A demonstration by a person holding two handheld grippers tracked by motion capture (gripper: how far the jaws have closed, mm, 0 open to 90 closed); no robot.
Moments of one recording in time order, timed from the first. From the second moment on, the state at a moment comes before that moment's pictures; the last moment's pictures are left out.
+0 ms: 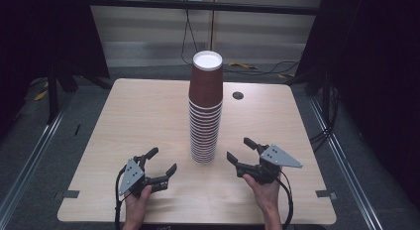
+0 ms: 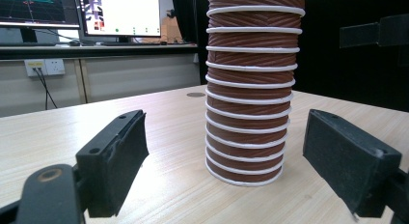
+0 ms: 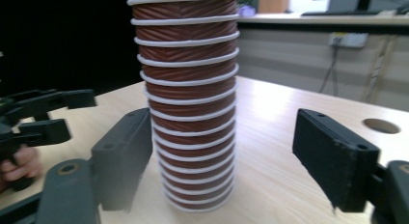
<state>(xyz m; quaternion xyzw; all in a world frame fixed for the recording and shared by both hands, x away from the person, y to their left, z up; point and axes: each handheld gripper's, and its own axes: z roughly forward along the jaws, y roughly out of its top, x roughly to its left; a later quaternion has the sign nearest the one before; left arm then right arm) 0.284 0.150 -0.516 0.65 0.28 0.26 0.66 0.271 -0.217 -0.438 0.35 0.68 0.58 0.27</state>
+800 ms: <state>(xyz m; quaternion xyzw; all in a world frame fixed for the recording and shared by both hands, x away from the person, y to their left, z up) 0.284 0.150 -0.516 0.65 0.28 0.26 0.66 0.295 -0.207 -0.374 0.30 0.71 0.60 0.22</state>
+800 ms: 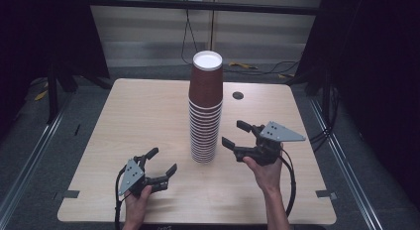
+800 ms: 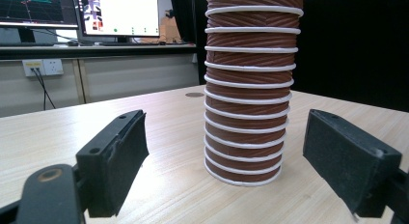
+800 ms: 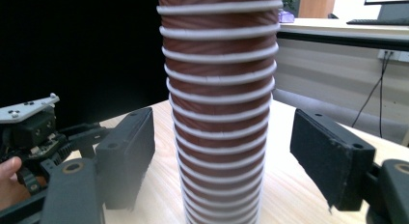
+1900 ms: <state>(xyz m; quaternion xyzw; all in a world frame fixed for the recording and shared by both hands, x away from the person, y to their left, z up) 0.284 0.150 -0.516 0.65 0.28 0.25 0.66 0.333 -0.181 -0.280 0.23 0.75 0.59 0.20</state>
